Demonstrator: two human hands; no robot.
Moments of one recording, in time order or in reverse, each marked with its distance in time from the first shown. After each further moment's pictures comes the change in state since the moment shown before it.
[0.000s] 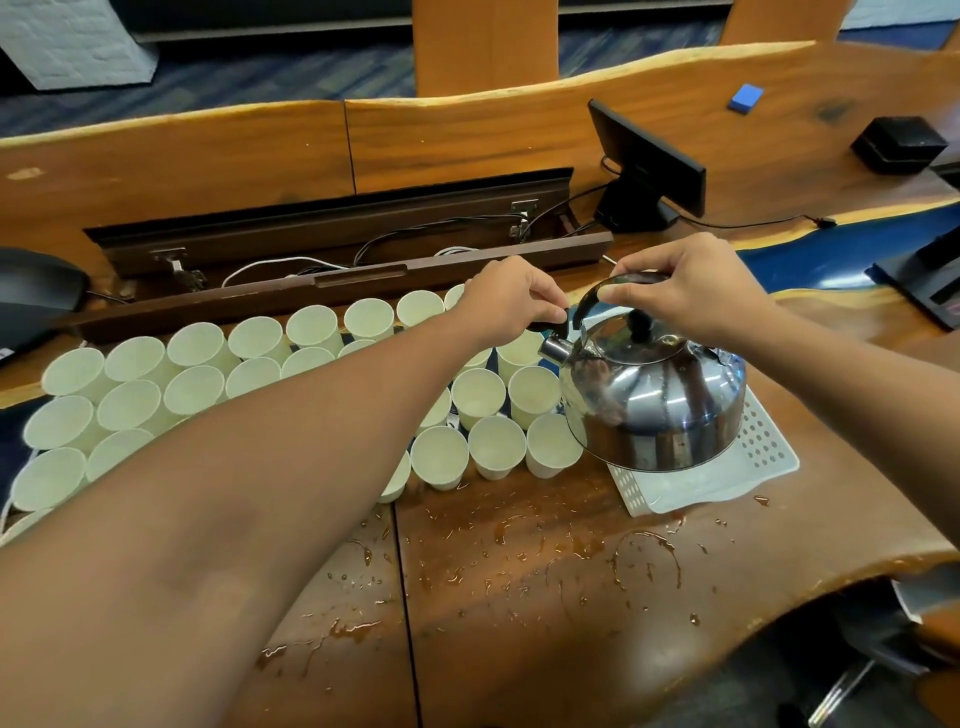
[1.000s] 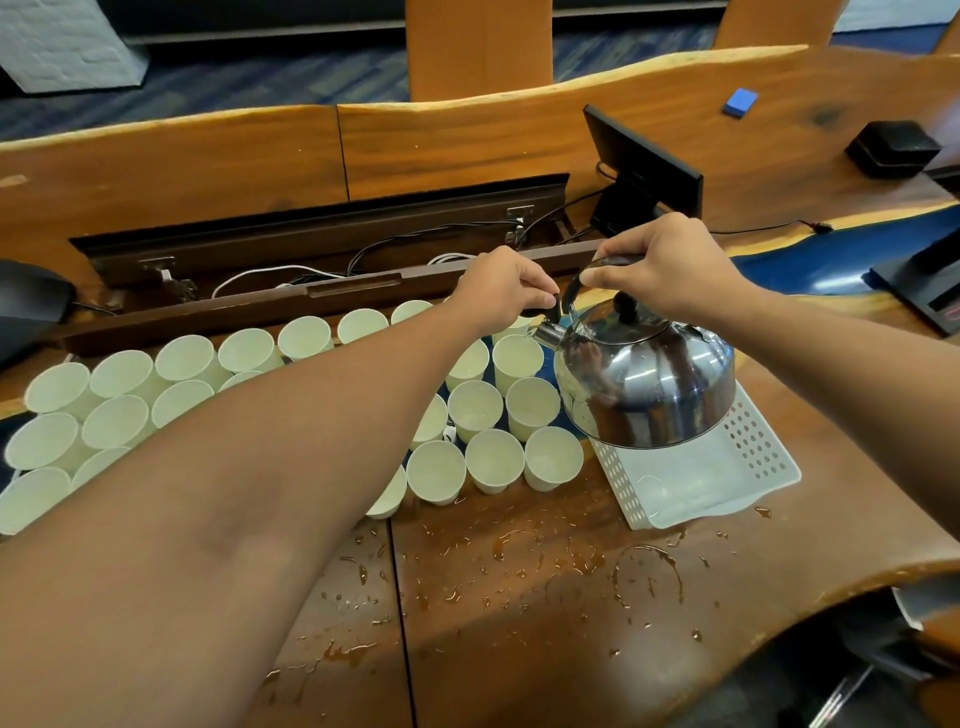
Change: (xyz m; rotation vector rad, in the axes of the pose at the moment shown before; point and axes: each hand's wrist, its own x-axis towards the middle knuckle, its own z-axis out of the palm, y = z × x) left_hand 0.026 -0.004 -0.008 -0.036 0.037 -0.020; right_hand 0.045 0.009 0.007 -0.060 0.004 -0.055
